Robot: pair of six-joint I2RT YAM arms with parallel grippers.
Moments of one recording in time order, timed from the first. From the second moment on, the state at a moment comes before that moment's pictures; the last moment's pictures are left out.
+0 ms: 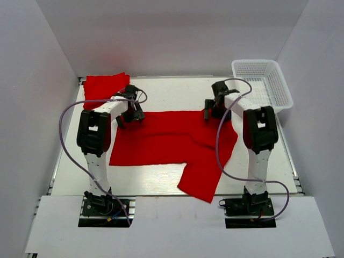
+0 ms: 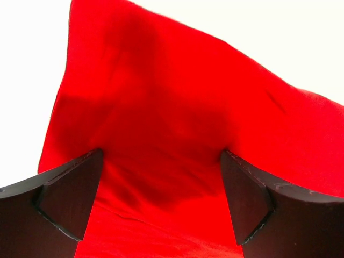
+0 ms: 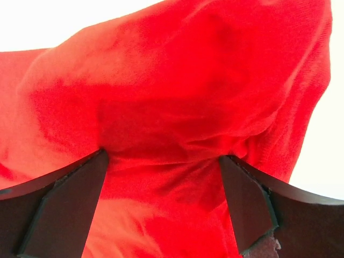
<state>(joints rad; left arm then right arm) -0.22 2.06 1.49 -0.68 -0.25 -0.58 0.28 2.07 1.52 -0.67 0.06 0.29</state>
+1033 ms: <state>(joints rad) -0.22 1.50 1.19 -0.85 -0.37 -0.56 0.48 1.55 1.20 -0.79 -0.14 0.13</state>
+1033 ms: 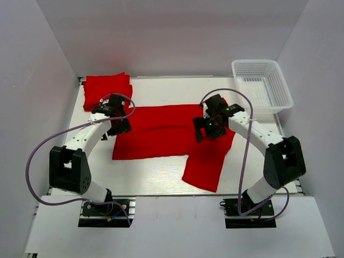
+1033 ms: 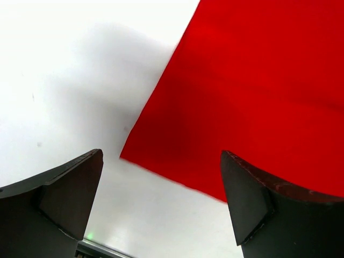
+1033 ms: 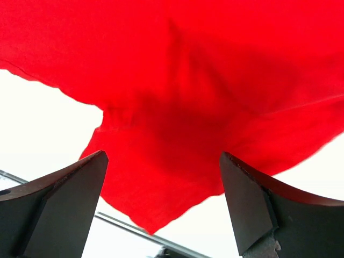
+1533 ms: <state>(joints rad) -0.22 1.48 1.06 -0.87 -0.32 -0.61 0.53 1.71 1.19 -0.64 -0.03 0.39</state>
